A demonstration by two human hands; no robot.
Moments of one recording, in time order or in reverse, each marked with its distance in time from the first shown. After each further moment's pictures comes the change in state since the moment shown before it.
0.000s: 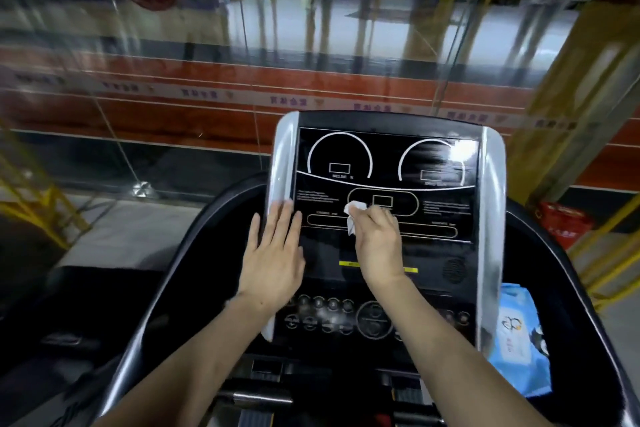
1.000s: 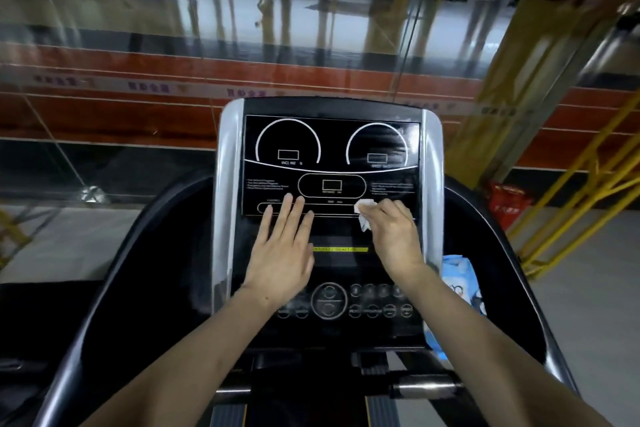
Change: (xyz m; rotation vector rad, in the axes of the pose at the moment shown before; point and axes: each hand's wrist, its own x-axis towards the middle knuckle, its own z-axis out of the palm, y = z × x) left_hand 0.011 0.087 -0.006 -0.027 -0.037 0.210; right_hand -0.023 0.081 -0.091 -0.124 -0.148 0.040
